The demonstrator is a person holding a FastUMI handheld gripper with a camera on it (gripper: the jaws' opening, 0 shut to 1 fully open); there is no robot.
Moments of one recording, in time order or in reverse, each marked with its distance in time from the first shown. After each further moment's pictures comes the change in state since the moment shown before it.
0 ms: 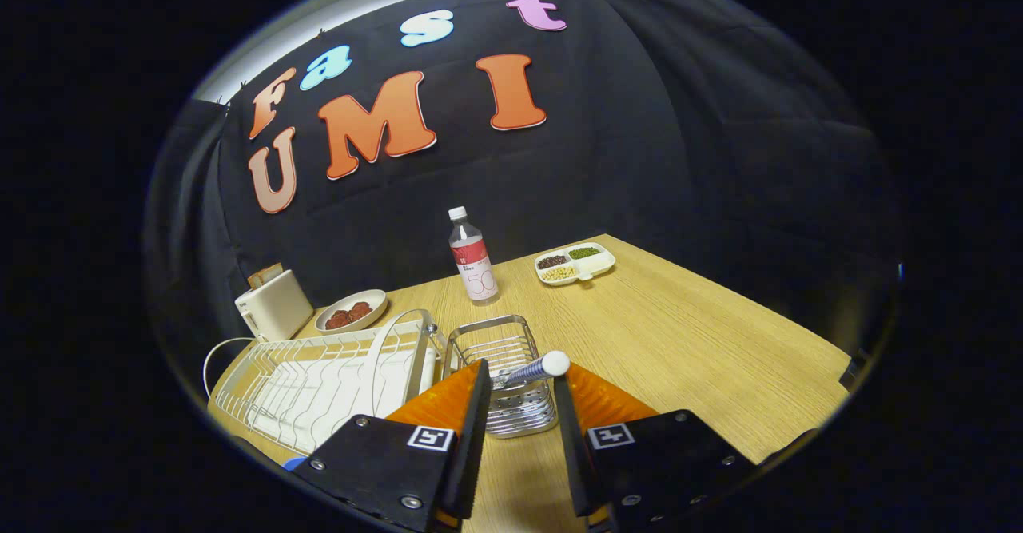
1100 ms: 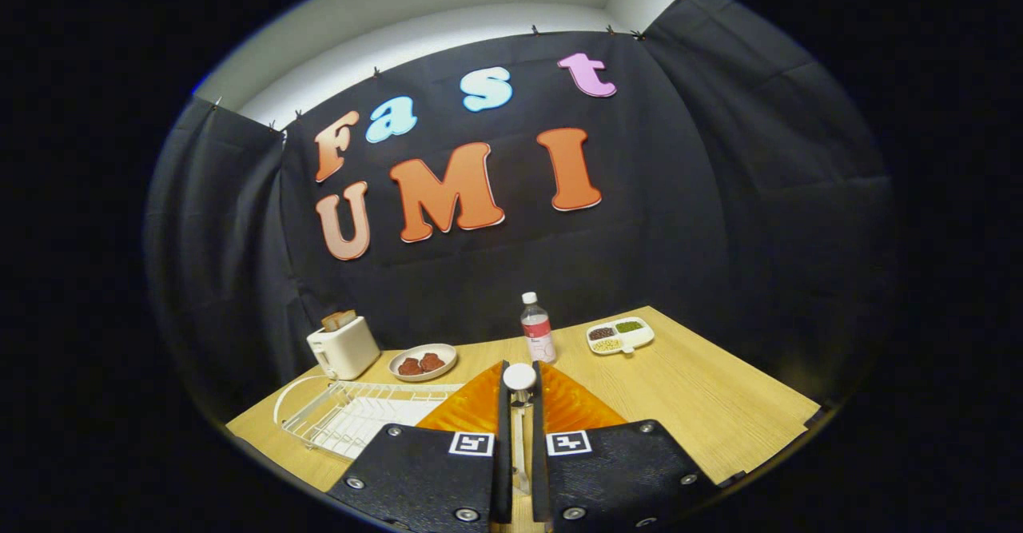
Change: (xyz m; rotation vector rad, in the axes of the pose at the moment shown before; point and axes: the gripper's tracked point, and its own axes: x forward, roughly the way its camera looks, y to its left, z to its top) arm -0.121 0.066 0.103 -0.040 -0.218 0.205
